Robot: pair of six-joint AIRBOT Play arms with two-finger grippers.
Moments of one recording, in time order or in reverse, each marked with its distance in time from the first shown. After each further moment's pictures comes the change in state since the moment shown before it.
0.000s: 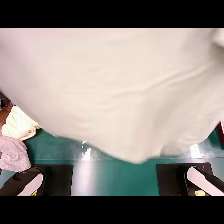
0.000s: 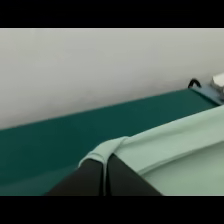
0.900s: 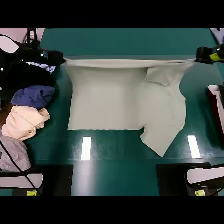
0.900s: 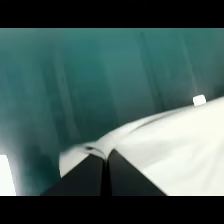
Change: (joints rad) left arm 0.000 -0.575 -0.278 0.037 0.188 0.080; right arm 0.226 -0.530 -0.269 -0.122 -0.211 0.018
